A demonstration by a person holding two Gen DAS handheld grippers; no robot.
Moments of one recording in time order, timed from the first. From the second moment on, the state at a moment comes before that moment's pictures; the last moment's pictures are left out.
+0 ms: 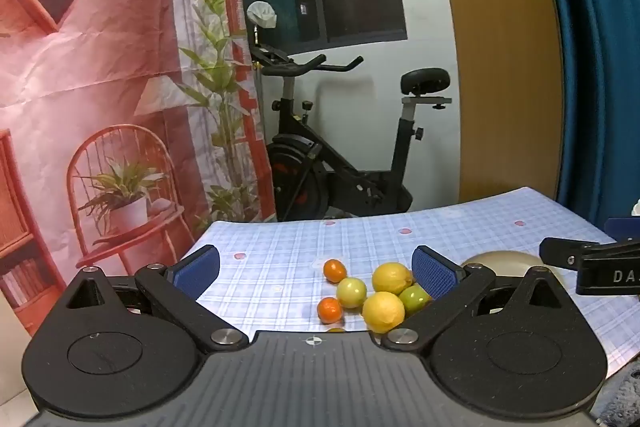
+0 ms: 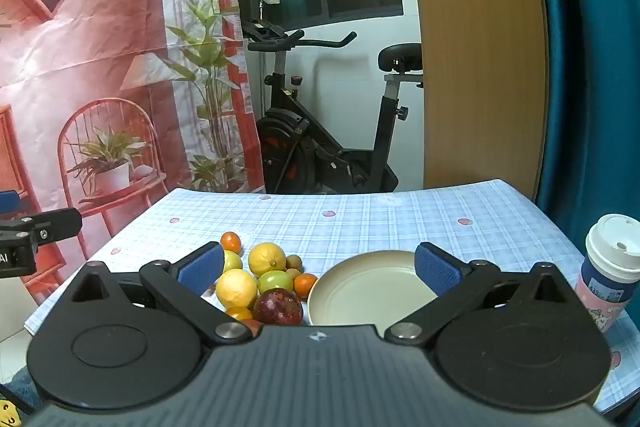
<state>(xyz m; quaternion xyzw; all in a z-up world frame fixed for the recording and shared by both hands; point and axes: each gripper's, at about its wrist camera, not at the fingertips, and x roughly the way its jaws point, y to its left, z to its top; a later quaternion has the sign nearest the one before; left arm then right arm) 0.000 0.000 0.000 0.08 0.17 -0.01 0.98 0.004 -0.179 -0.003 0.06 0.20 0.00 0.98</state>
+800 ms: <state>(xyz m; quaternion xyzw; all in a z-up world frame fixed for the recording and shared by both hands) 0.005 -0.001 0.000 0.08 0.18 0.00 0.98 0.005 -0.178 -0.004 0.06 0.20 0.00 0.98</state>
